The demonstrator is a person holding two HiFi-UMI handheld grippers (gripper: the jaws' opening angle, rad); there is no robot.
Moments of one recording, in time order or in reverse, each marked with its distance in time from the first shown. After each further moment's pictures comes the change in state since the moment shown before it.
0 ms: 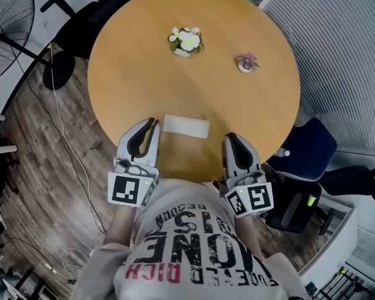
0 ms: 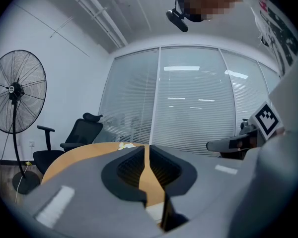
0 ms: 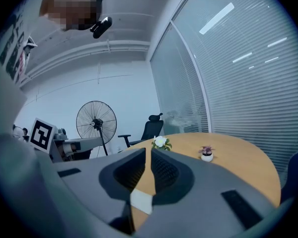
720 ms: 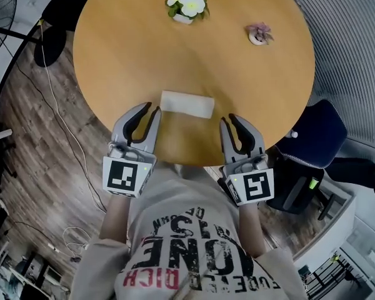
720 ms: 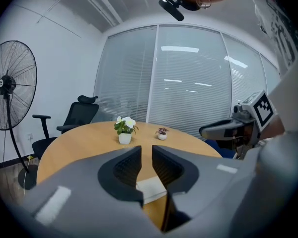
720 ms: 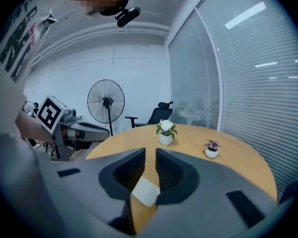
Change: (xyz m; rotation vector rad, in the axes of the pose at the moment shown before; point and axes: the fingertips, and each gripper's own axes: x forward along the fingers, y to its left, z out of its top) left arm 0.015 0.002 -0.077 0.027 0.225 -0.059; right arm 0.027 0.000 -0.054 -0.197 0.157 0.081
